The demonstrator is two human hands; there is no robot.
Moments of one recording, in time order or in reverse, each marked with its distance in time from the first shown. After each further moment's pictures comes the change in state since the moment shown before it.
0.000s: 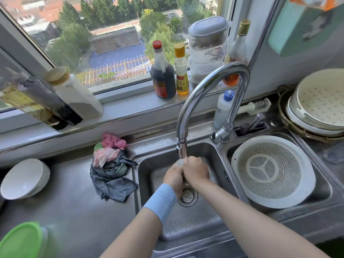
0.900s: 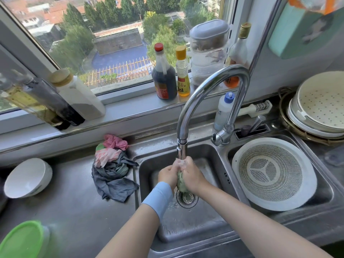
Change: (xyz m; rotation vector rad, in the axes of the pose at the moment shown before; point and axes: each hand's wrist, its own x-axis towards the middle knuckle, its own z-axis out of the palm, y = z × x) left_hand 0.014 0.002 -0.024 0.369 0.318 -0.047; right_hand -0.017 0.012 0.003 0.431 -0.225 -0.218
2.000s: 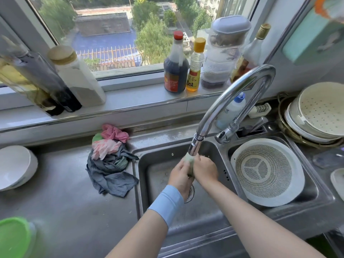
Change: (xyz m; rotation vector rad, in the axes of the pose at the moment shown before) left_hand -0.008 -0.011 0.002 -0.556 -0.406 -0.054; right_hand 0.002 -0.020 0.001 -0.357 0.338 0.363
